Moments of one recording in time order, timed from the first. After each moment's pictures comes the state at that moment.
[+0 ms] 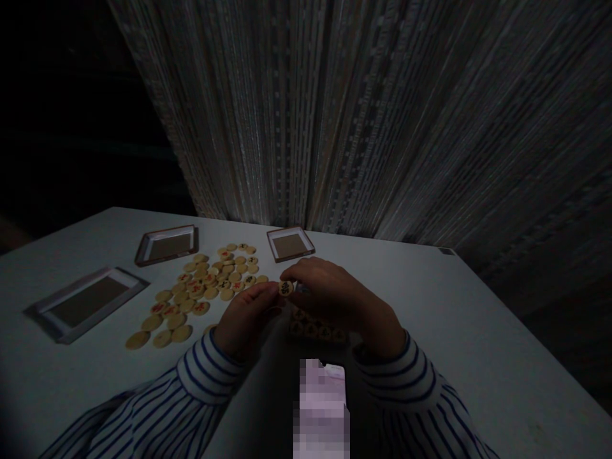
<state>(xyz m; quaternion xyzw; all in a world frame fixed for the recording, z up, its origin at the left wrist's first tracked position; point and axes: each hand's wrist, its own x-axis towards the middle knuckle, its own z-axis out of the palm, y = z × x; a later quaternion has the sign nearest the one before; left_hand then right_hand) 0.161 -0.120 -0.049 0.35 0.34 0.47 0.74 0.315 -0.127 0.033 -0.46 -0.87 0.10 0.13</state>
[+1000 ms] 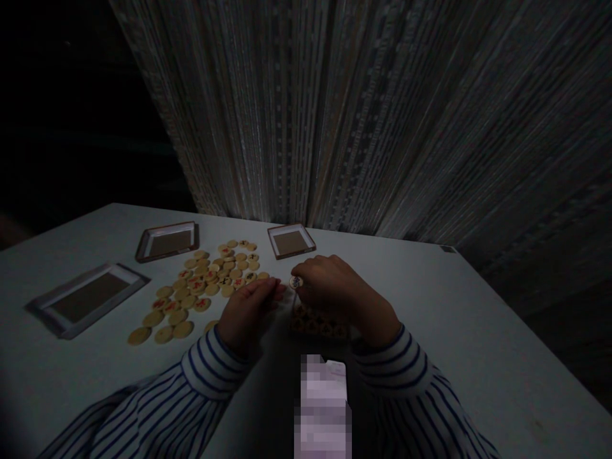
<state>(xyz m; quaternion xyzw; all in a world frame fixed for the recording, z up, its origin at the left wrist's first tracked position) 0.161 -0.109 -0.058 0.35 0.43 0.49 0.67 0.313 -0.118 0.027 -0.50 -0.87 0.00 0.01</state>
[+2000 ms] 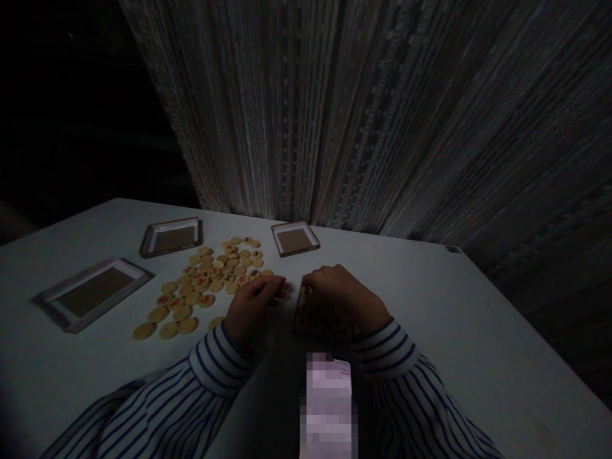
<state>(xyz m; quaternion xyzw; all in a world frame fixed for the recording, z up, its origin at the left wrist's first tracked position) 0.157 -0.109 -0.050 0.46 0.48 0.48 0.57 0.323 -0.097 -0.015 -0.50 -0.86 0.00 -0.09</state>
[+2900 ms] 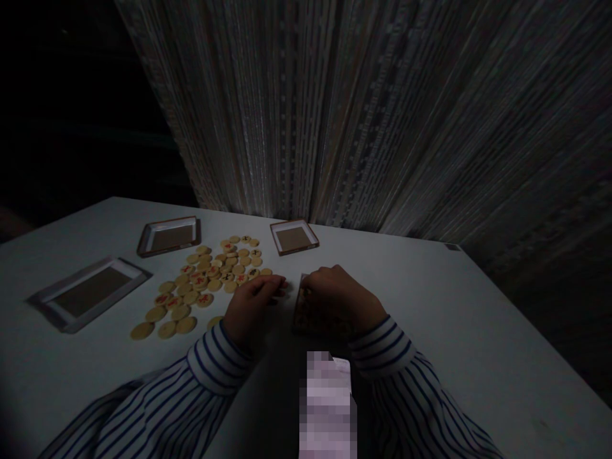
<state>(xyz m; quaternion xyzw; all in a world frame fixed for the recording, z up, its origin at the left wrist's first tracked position) 0.156 -0.108 -0.052 0.49 0.48 0.47 0.56 0.324 -0.096 -0.017 -0.49 -0.86 0.01 -0.12</state>
